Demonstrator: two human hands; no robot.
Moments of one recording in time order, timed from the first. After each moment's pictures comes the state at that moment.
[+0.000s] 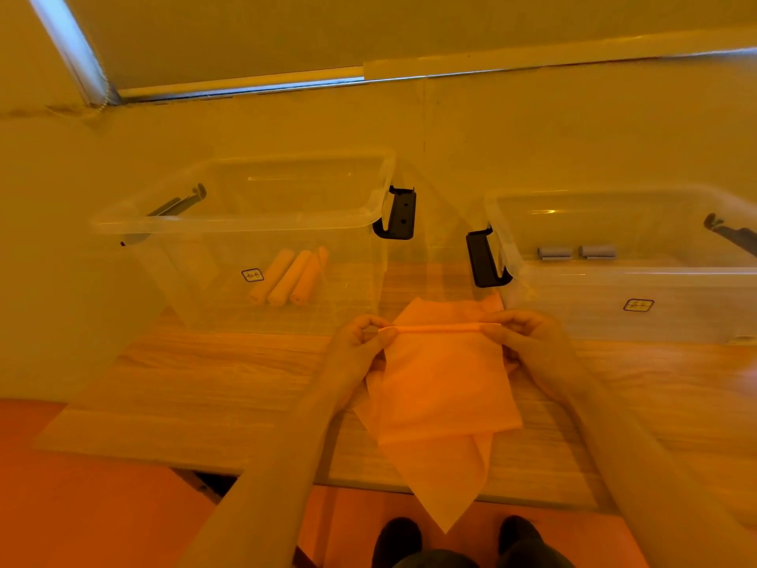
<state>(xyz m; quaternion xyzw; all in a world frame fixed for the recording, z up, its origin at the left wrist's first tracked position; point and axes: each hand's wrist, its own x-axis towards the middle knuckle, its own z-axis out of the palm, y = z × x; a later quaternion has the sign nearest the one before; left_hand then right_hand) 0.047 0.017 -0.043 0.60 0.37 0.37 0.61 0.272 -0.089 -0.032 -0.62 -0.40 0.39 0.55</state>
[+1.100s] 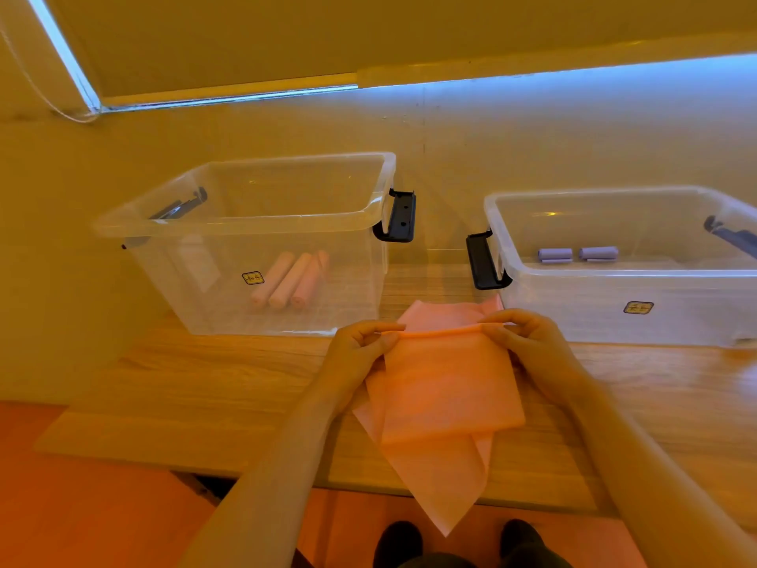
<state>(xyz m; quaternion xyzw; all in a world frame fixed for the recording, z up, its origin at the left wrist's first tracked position) 0.048 0.011 -0.035 0.57 0.37 0.36 0.64 0.267 -0.089 -0.034 -0.62 -0.42 0.35 0.56</state>
